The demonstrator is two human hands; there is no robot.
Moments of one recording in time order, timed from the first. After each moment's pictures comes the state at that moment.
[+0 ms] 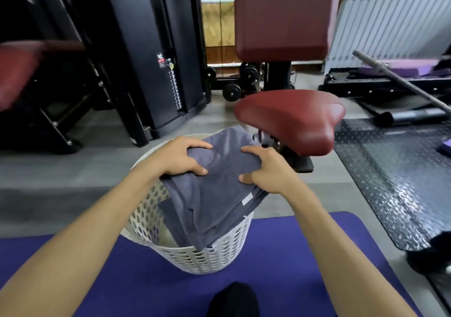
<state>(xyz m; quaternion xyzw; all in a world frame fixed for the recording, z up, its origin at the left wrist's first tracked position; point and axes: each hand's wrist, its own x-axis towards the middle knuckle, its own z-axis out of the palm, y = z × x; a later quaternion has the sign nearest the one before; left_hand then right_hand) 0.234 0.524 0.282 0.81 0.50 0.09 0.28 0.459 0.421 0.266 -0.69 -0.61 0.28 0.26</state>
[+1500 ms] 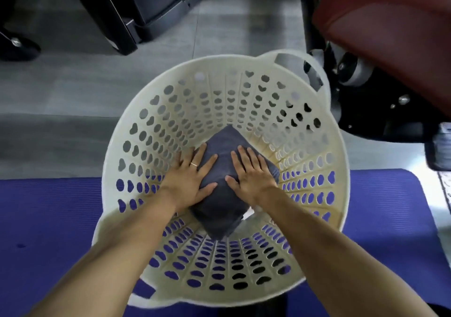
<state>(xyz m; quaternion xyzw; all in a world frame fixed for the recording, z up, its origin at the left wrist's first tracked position) 0.155 0.616 -0.035 0.89 0.42 -0.14 0.11 0.366 0.567 -0.040 -0.65 -0.72 0.24 -0.08</state>
